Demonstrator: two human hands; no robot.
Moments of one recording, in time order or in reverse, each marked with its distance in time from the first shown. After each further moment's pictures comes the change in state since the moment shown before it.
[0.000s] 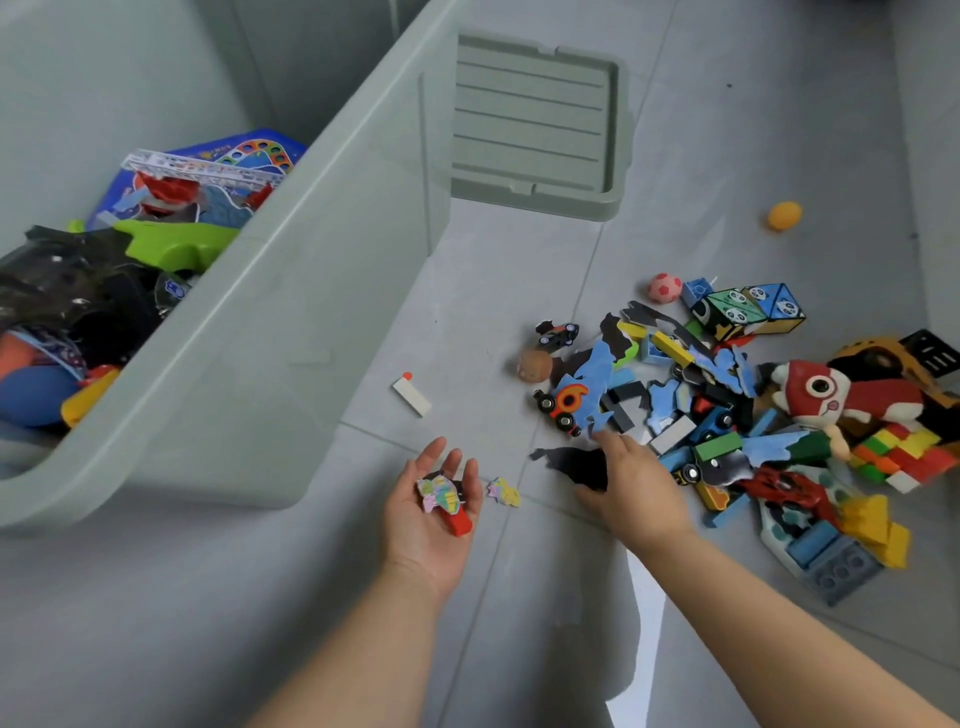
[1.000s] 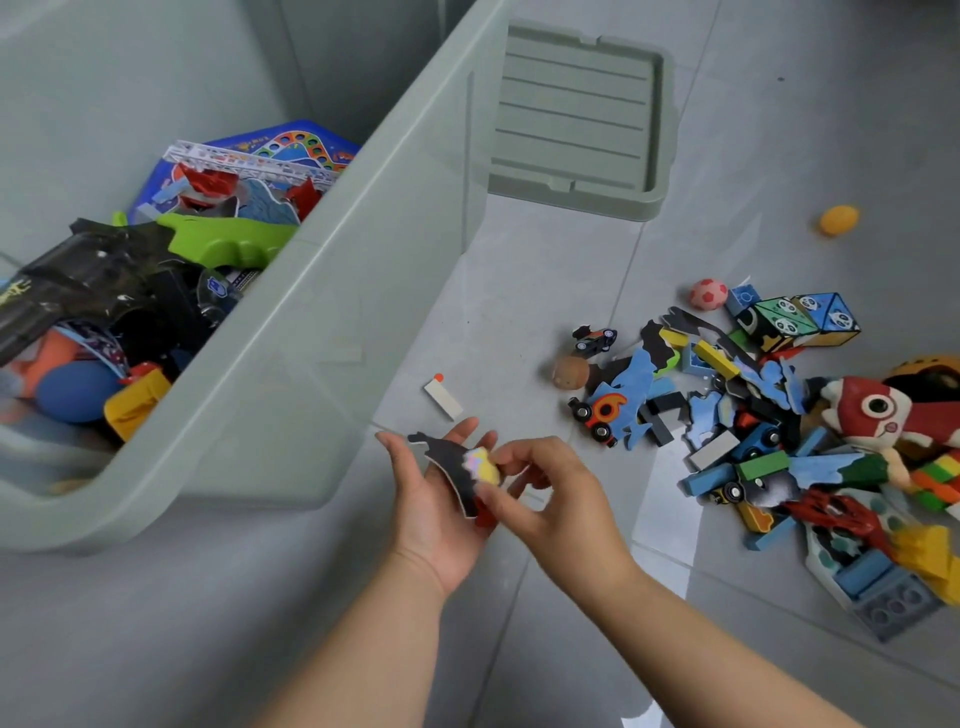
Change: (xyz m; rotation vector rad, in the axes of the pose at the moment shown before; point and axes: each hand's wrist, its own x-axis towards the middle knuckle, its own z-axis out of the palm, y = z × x) left_hand 0.005 0.021 0.004 0.048 -0.200 -0.020; right_hand -0.033 -0.103 -0.009 0.888 0.165 -0.319
